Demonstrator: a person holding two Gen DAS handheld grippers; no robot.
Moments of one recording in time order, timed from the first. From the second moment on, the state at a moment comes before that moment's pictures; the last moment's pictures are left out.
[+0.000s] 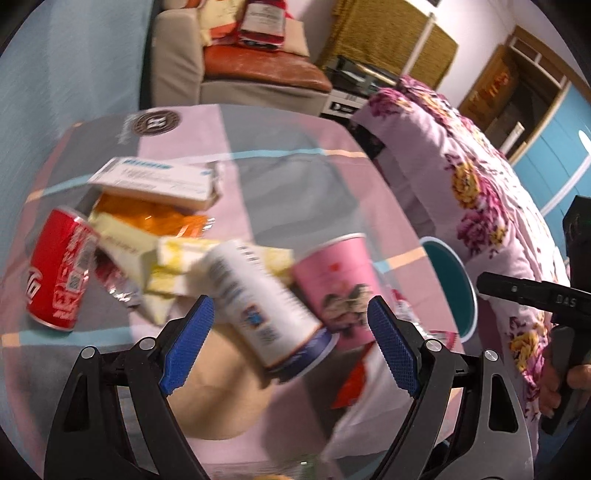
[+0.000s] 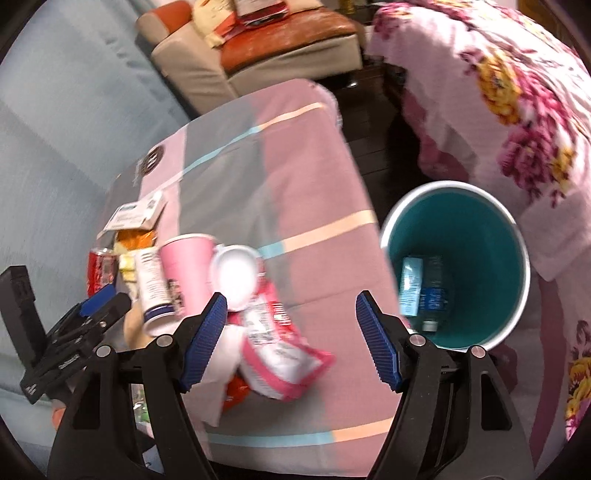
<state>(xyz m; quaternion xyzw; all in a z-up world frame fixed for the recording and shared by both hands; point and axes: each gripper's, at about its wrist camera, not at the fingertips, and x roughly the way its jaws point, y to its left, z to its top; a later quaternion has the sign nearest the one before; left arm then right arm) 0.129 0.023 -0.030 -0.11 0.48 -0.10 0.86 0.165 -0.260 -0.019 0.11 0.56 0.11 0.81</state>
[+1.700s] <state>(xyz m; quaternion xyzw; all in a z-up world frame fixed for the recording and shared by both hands) 0.149 0.027 -0.063 -0.13 0.52 -0.09 0.84 0.206 -0.206 -0.016 0.10 0.55 0.17 0.81</state>
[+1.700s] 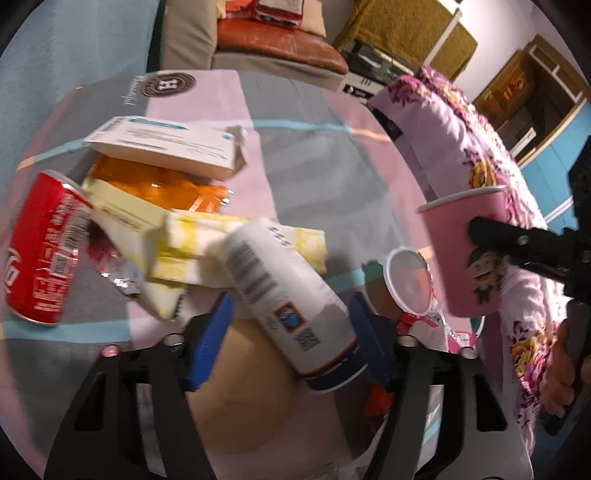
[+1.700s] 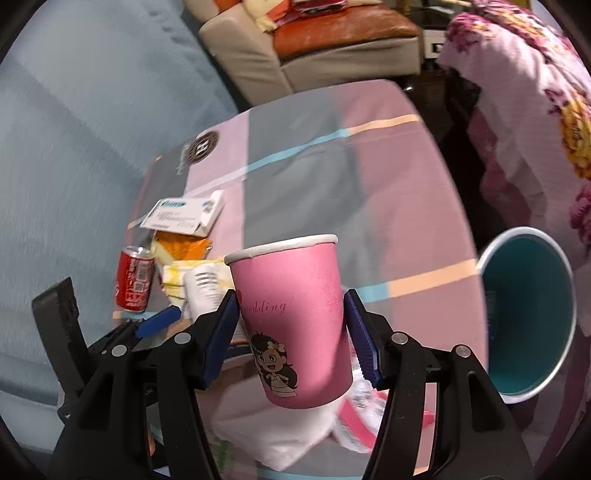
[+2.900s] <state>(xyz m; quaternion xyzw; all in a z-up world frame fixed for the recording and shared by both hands) 0.150 -0.024 -0.011 -0.08 0.47 -0.09 0.87 0.185 -0.312 -0.035 0.20 0.52 0.14 0.82</state>
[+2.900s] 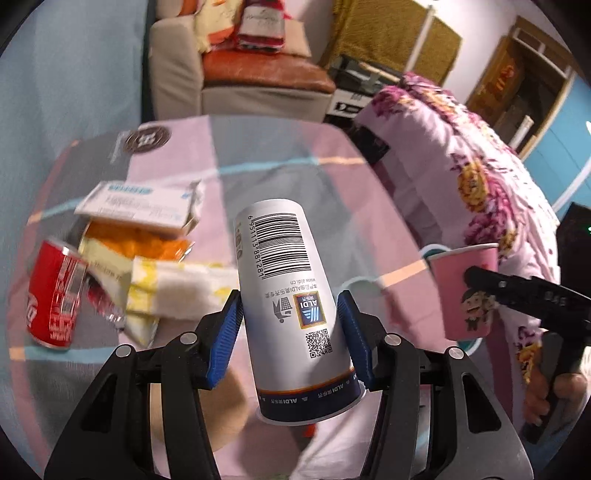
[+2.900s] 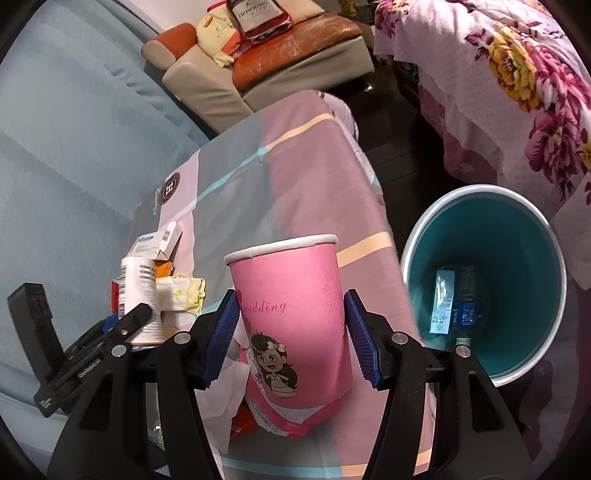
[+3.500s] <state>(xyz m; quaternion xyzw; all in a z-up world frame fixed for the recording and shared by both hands) 0.170 -0.219 -0.013 0.03 0.48 -0.27 0.83 0.147 -0.459 -0.016 0.26 0.46 0.01 0.85</state>
